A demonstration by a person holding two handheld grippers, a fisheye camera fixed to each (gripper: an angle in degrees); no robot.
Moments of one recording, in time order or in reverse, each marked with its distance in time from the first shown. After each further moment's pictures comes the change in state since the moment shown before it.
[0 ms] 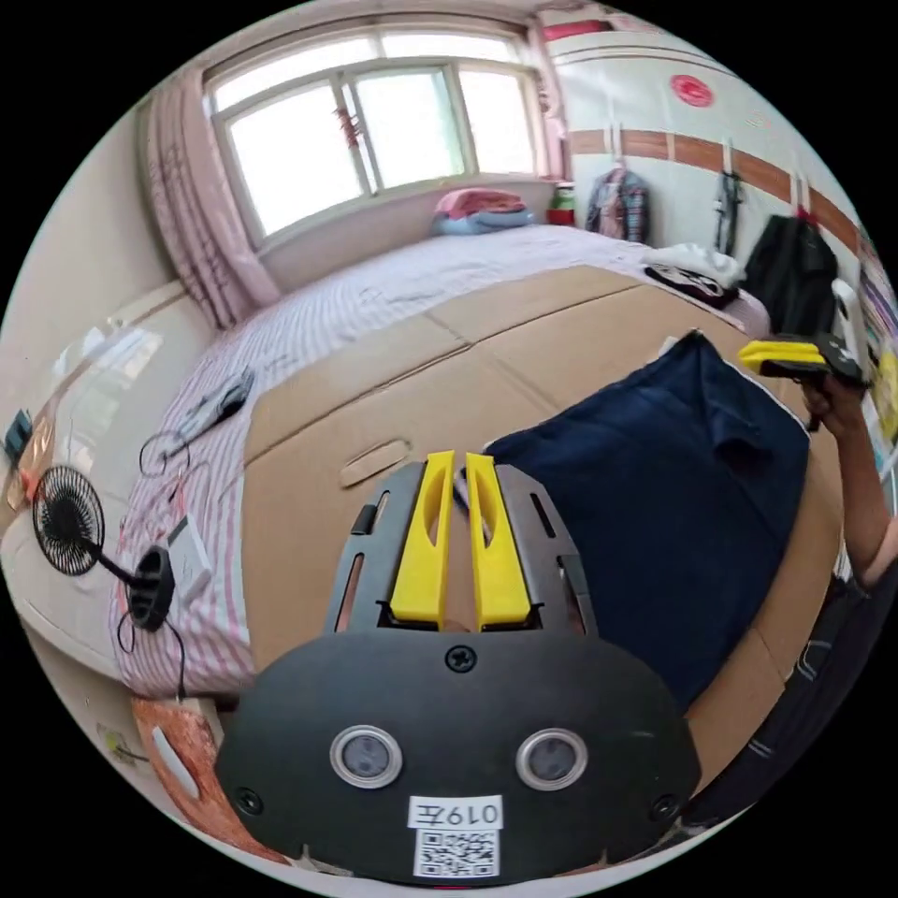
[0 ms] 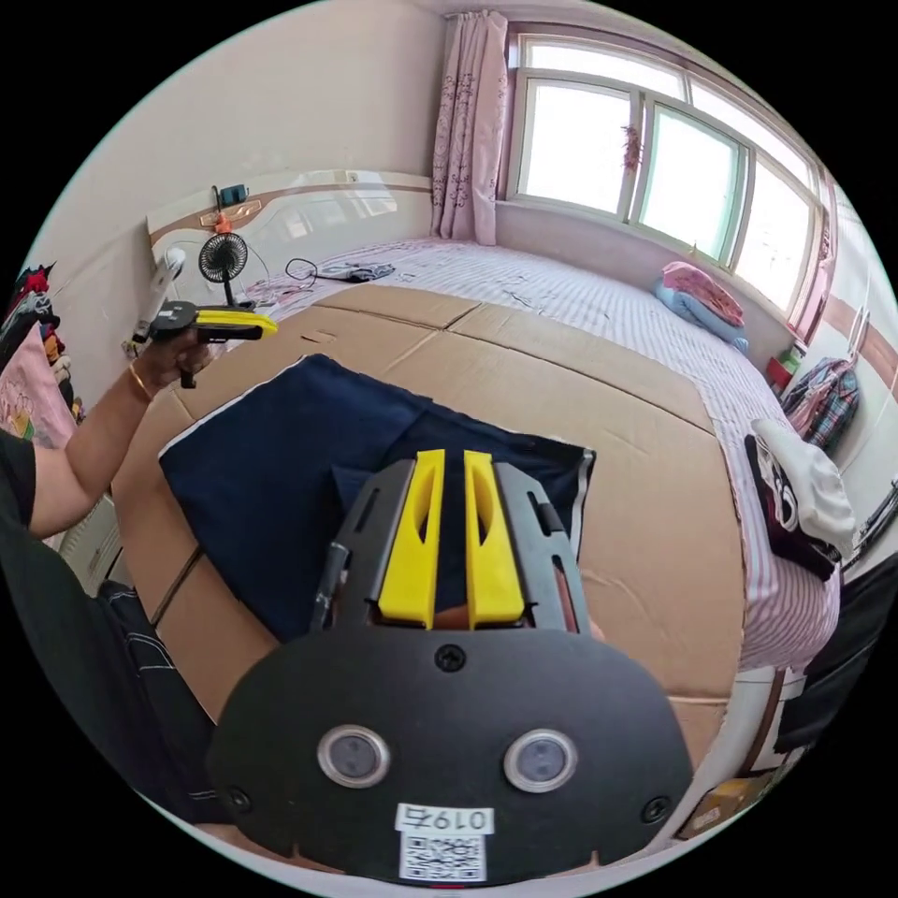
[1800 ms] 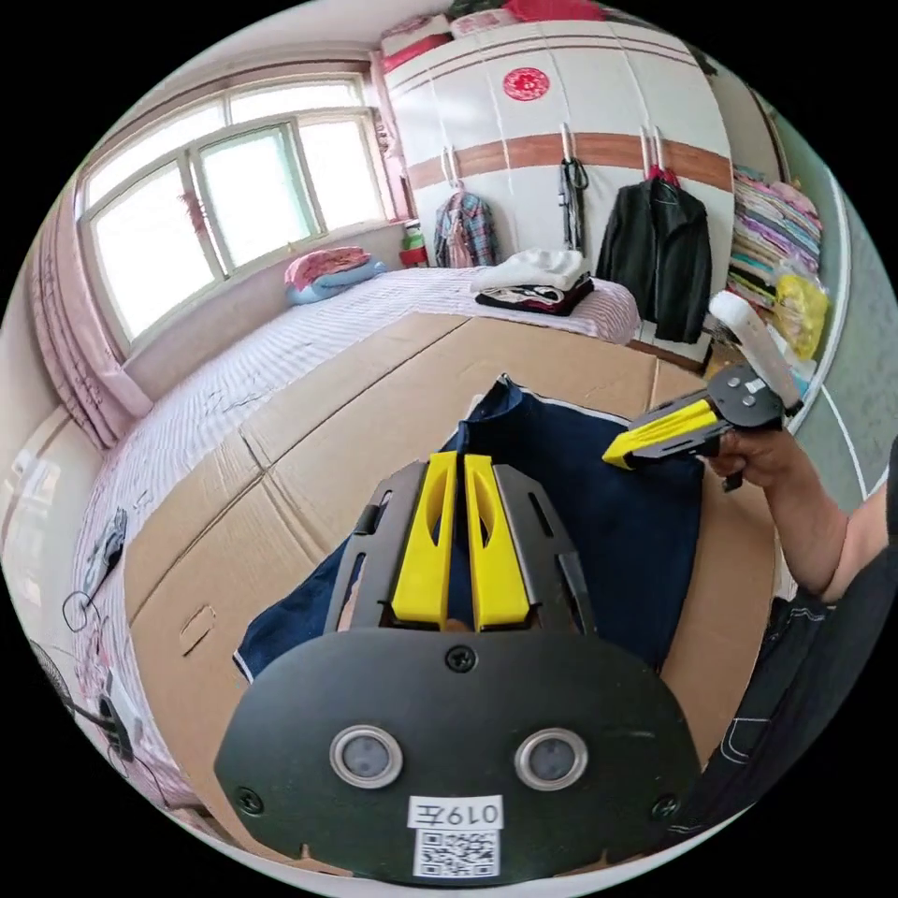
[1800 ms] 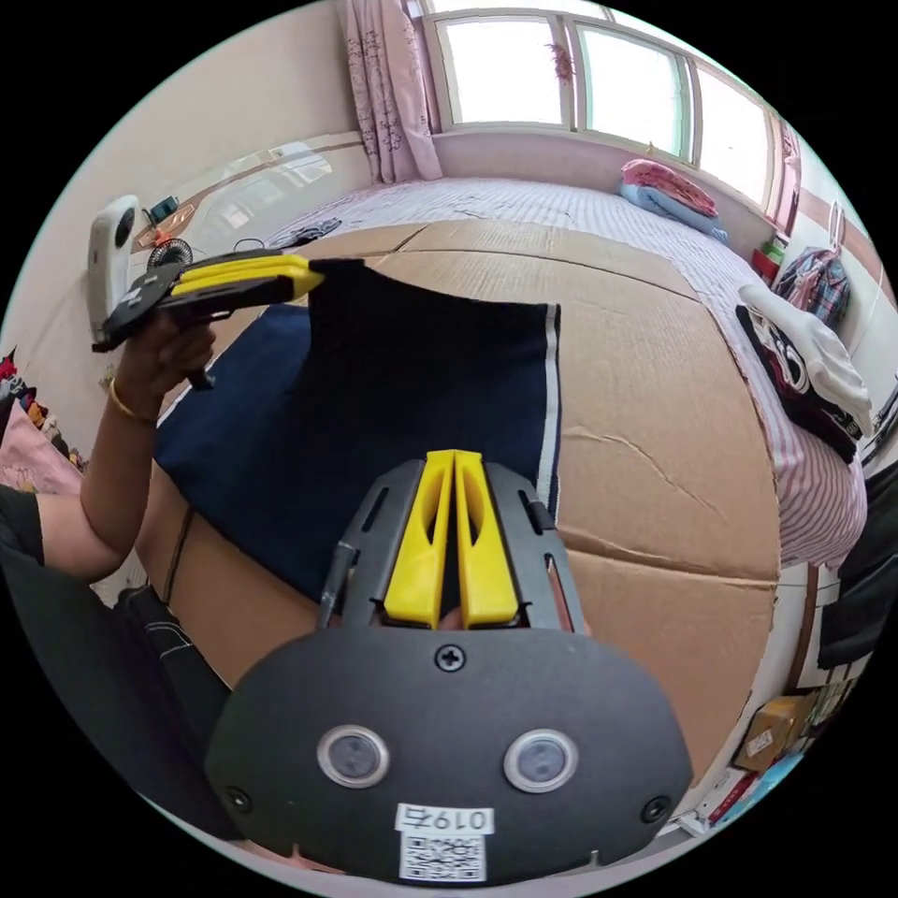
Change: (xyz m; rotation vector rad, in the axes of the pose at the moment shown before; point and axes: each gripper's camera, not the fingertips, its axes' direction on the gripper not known) left arm 0.243 -0.145 0.084 0.125 0.266 0.200; right arm 0.193 0.155 0.038 -0.167 -0.048 0.166
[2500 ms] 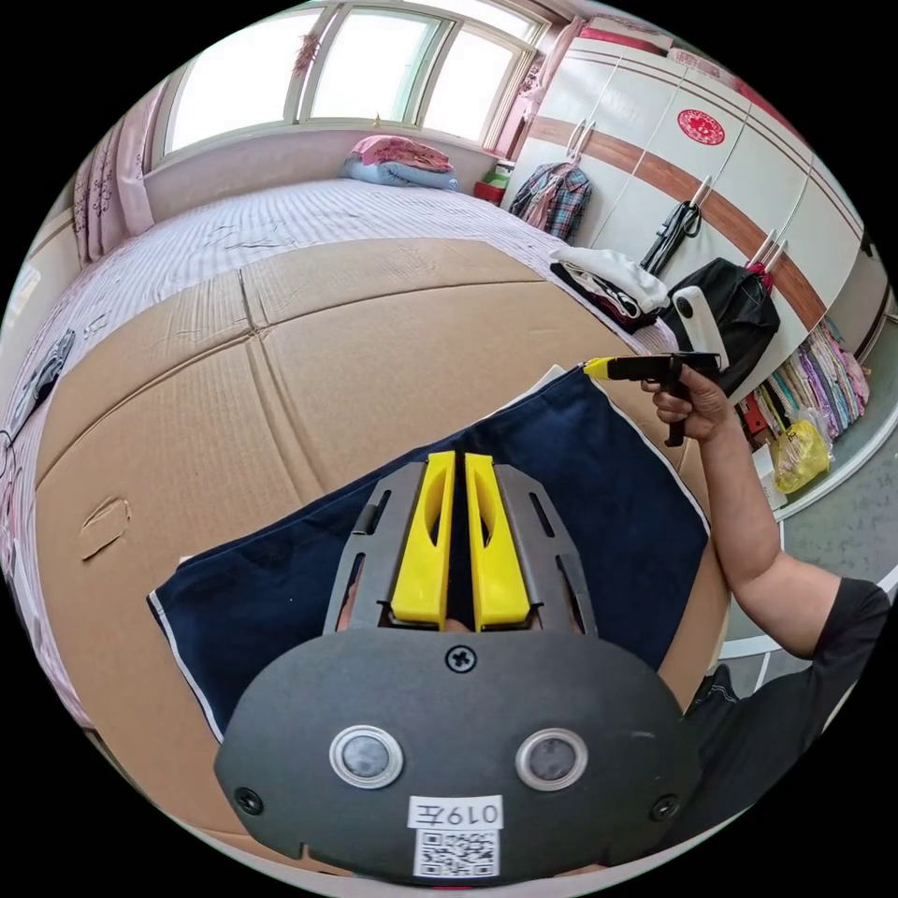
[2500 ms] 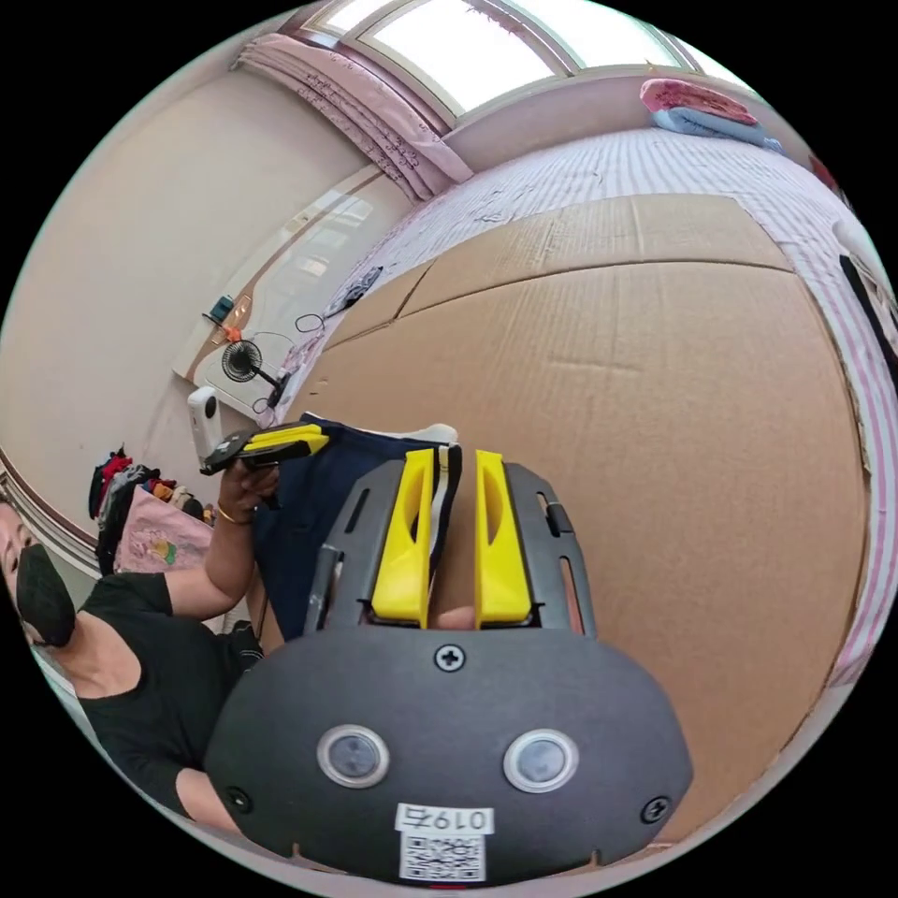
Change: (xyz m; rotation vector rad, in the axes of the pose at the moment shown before) left arm -0.195 0.033 0.106 -0.190 0.187 -0.392; right arm 0.312 -0.117 0.141 -0.020 -0.554 0.144
